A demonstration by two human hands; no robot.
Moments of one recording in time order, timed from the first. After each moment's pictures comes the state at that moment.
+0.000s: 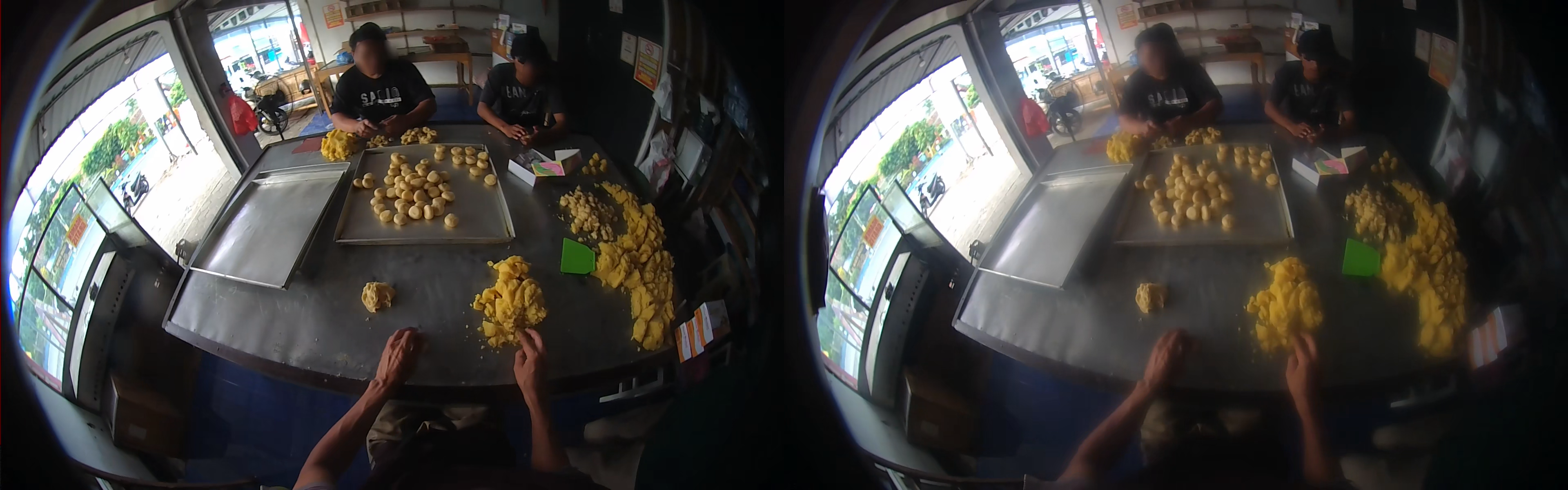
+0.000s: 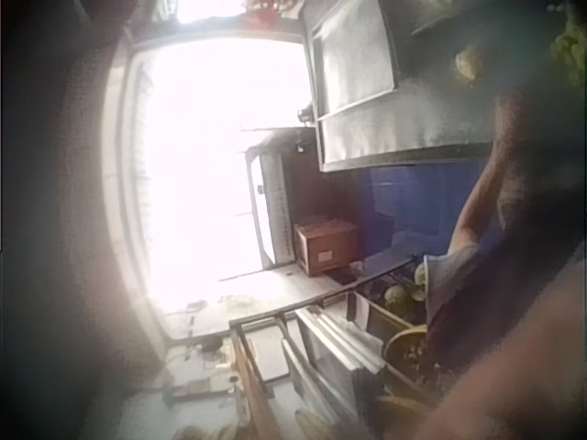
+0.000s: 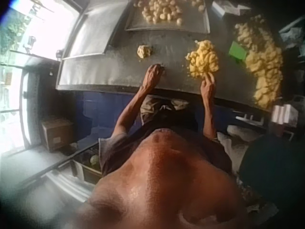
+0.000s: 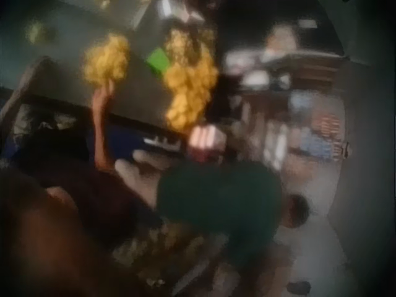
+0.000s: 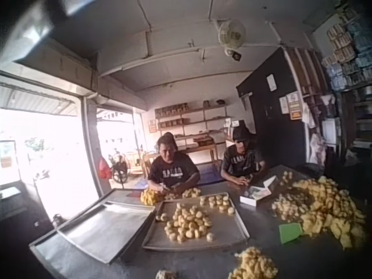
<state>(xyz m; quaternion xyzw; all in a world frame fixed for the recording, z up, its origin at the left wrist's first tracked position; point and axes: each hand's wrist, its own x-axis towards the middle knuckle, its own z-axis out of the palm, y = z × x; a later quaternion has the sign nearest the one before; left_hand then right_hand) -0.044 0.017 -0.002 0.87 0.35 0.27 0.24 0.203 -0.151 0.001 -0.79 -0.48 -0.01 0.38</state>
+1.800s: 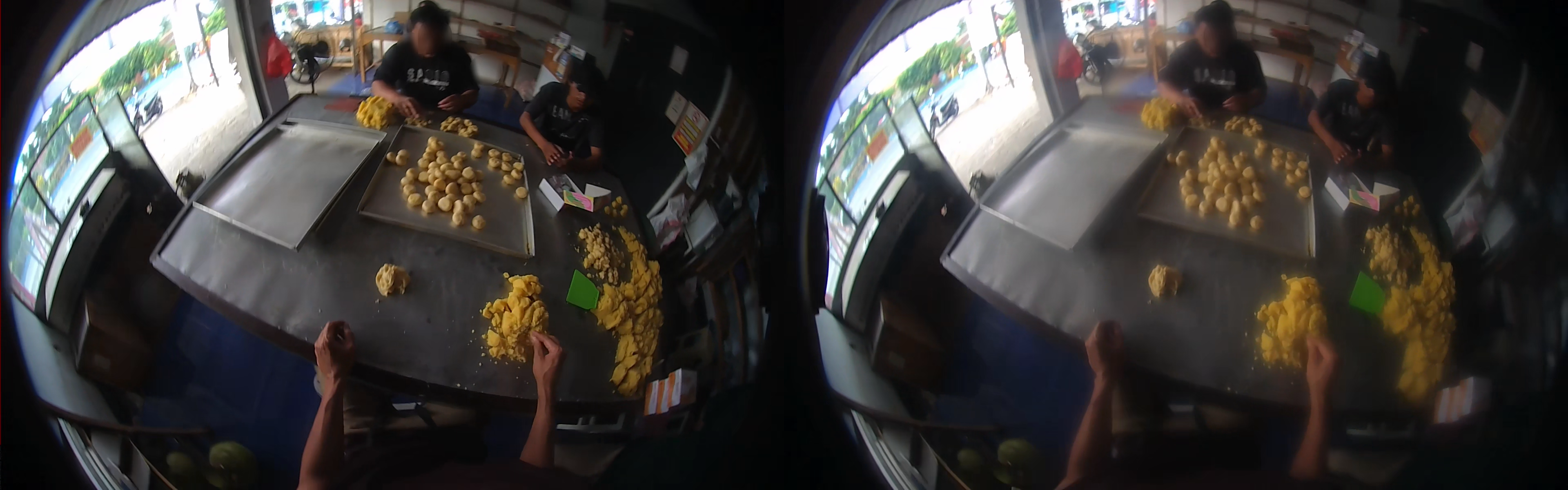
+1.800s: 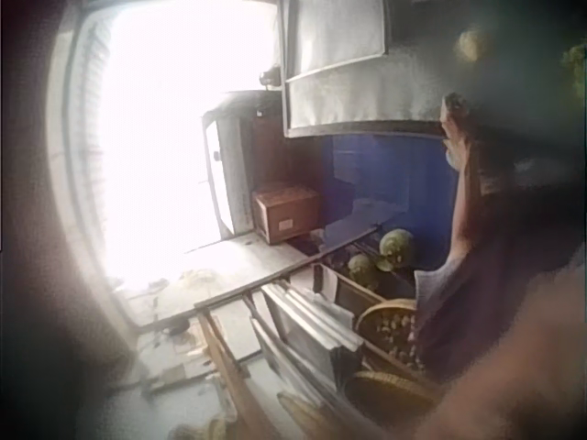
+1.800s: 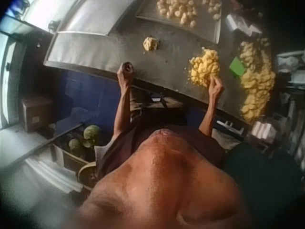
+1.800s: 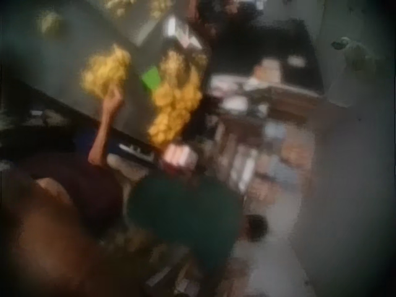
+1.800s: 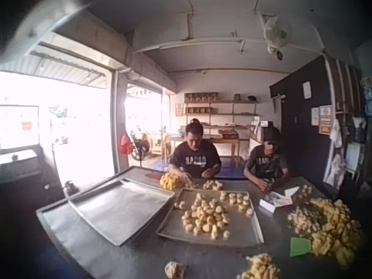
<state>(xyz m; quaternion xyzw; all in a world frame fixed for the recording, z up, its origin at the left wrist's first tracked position) -0.142 0.021 0.000 0.61 0.65 0.43 0.13 0.269 -0.124 0.021 -0.77 -0.50 0.07 0.39</state>
